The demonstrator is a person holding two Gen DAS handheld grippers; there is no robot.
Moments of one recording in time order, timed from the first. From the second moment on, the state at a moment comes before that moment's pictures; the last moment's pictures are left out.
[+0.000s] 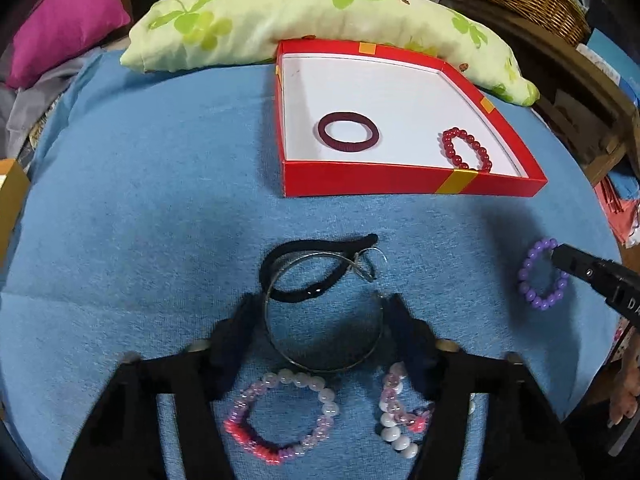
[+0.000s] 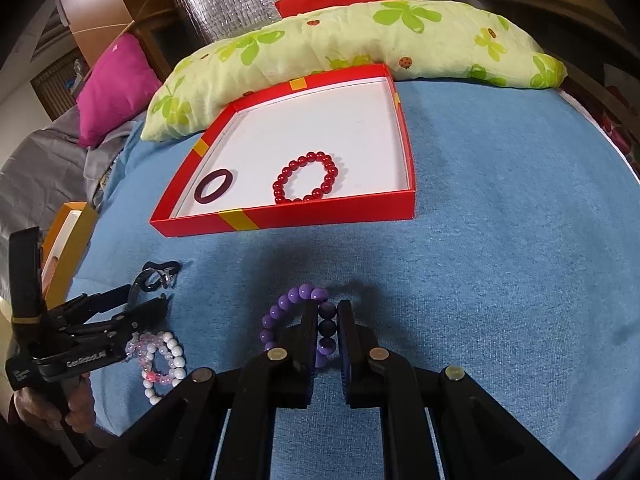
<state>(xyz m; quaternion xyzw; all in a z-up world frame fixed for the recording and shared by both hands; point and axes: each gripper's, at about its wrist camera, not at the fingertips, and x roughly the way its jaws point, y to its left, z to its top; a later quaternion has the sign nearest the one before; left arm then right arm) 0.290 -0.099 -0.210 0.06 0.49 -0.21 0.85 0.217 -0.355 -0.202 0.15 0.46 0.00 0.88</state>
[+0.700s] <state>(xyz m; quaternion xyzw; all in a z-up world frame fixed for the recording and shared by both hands) 0.324 -0.106 -0.130 0.02 0.40 -0.24 0.88 0.249 -0.365 -0.151 0.20 0.36 0.06 0.91</state>
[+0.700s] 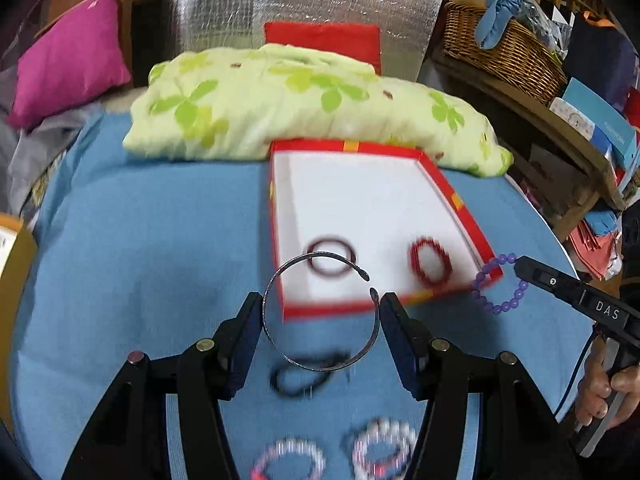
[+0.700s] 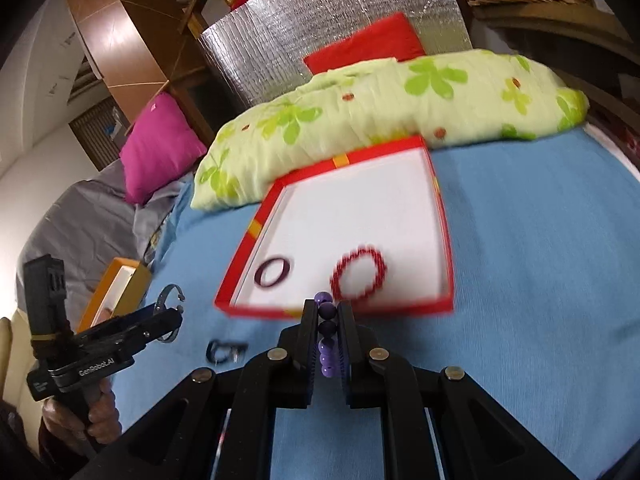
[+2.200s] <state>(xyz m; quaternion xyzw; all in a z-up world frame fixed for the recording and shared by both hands) 0.394 -0.122 -0.132 0.10 0.40 -0.15 0.90 0.360 -0.385 -0.181 0.24 0.41 0.04 0.88</state>
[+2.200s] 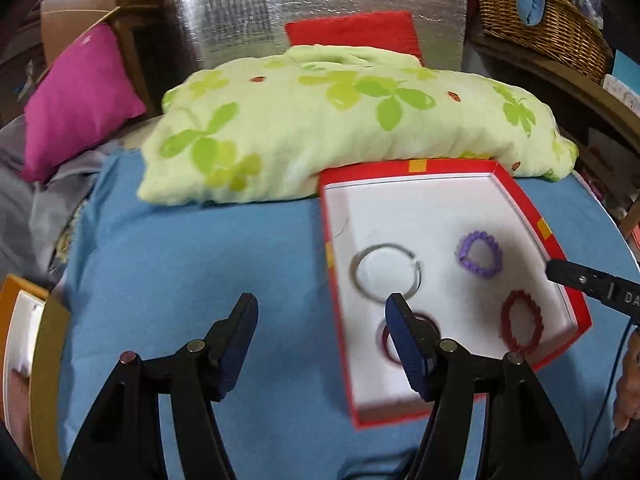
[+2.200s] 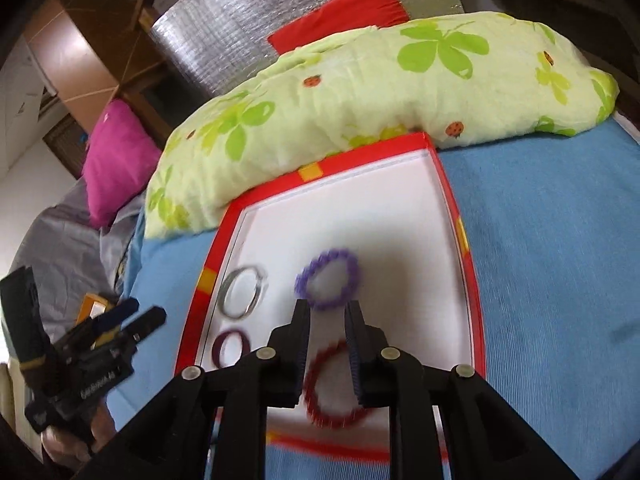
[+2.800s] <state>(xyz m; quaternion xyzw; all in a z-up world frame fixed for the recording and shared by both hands) 0.269 -0.046 -0.158 0.11 0.43 -0.10 0.89 0.216 -0.324 -0.179 0.19 0.44 0.09 0.87</state>
